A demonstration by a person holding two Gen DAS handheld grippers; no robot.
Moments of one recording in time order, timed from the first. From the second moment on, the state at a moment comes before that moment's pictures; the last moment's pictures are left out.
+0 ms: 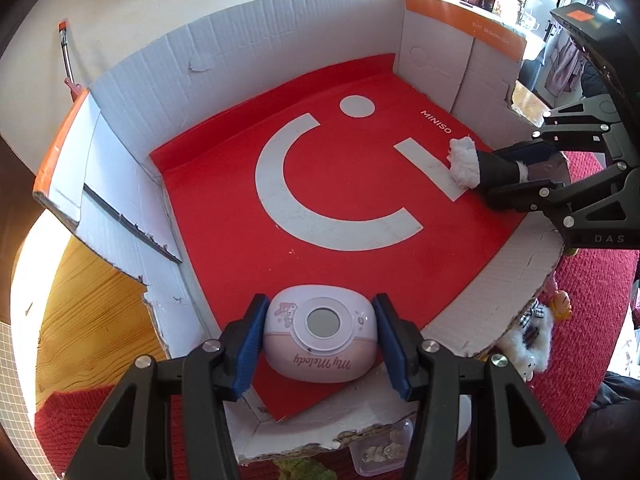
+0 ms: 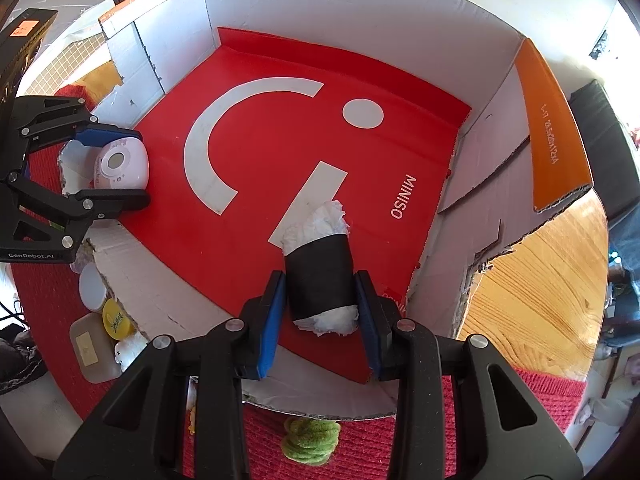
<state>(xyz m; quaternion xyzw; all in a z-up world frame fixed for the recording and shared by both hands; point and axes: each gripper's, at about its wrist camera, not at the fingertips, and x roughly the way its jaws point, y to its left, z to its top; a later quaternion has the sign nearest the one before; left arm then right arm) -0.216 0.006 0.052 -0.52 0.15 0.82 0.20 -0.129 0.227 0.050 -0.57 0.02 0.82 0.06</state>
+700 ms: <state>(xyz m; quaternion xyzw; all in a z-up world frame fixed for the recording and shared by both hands) -0.212 0.005 0.051 -0.52 0.15 0.82 0.20 -0.108 0.237 0.065 -0.58 0.02 0.81 0.06</state>
